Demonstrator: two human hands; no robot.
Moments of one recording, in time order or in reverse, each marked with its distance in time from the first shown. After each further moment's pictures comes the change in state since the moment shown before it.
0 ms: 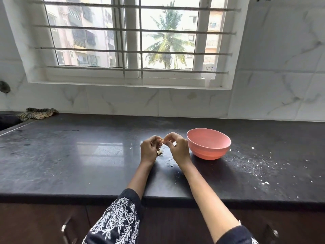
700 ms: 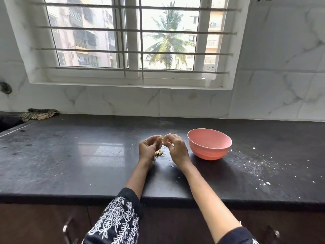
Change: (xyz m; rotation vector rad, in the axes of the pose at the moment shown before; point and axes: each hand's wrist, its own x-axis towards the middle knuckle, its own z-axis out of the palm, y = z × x) left_hand -0.001 0.011 -0.001 -0.455 0.039 -0.255; right_hand 0.000 -0.001 0.002 -0.135 -0.109 -0.006
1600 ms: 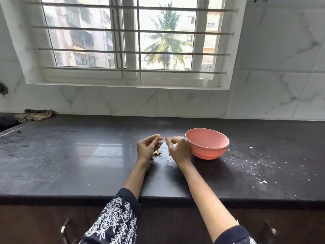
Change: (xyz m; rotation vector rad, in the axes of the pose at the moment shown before) left_hand 0.006 -0.004 -0.002 -0.039 0.009 -0.036; right_hand -0.004 -0.002 -0.008 -0.127 0.179 0.134
